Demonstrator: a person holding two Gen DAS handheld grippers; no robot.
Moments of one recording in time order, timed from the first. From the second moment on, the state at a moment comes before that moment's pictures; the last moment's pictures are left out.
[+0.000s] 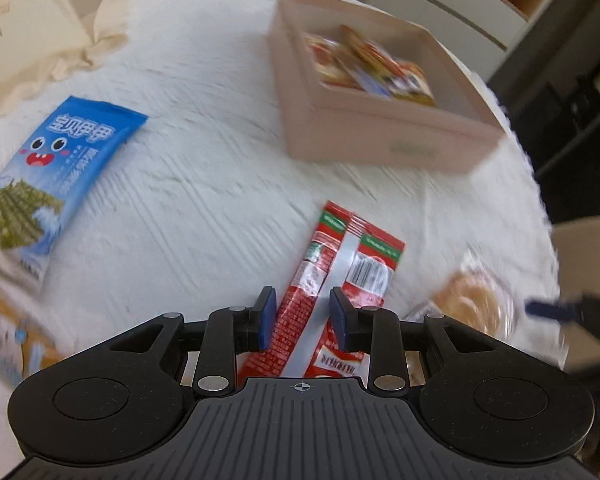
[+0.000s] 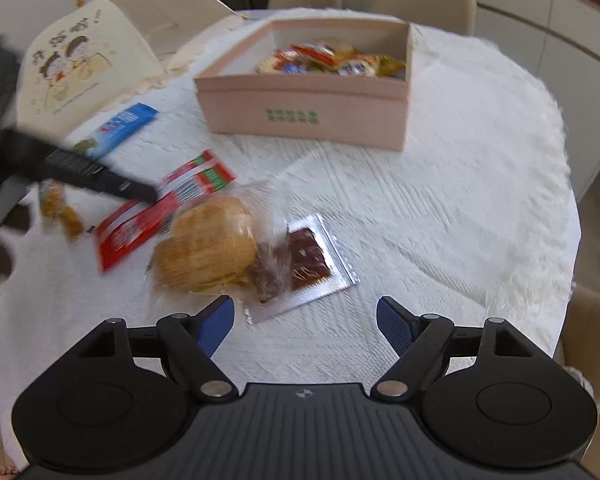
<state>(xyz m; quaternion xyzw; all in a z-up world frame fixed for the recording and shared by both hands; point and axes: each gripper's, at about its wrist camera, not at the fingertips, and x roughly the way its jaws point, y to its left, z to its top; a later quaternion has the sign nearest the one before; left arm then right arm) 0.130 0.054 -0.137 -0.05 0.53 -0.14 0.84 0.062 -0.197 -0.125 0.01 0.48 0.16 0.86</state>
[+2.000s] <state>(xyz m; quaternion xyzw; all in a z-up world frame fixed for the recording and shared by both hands) 0.176 -0.010 -0.146 0.10 0.54 -0.14 0.83 0.049 -0.176 -0.131 -0.03 0.44 0.12 0.89</state>
